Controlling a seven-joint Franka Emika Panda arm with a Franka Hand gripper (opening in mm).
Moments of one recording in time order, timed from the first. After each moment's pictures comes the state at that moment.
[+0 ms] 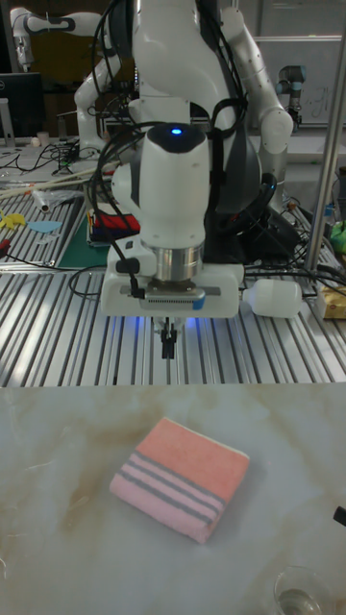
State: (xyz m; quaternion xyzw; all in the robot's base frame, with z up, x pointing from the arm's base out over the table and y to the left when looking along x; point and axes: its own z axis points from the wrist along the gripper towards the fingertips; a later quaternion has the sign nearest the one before) arm 0.506 0.008 0.268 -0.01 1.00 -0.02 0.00
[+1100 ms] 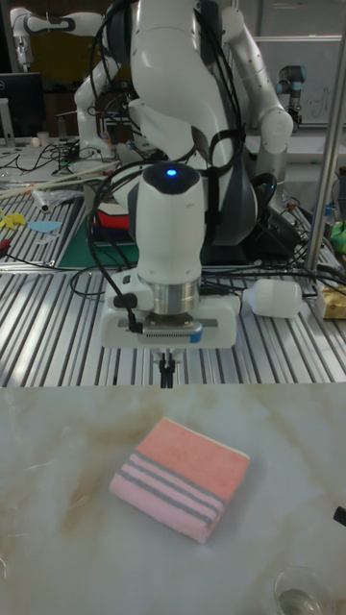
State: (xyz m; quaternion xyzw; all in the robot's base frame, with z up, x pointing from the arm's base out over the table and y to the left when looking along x) arm 0.528 0.006 0.227 -0.02 1.00 -0.02 0.01
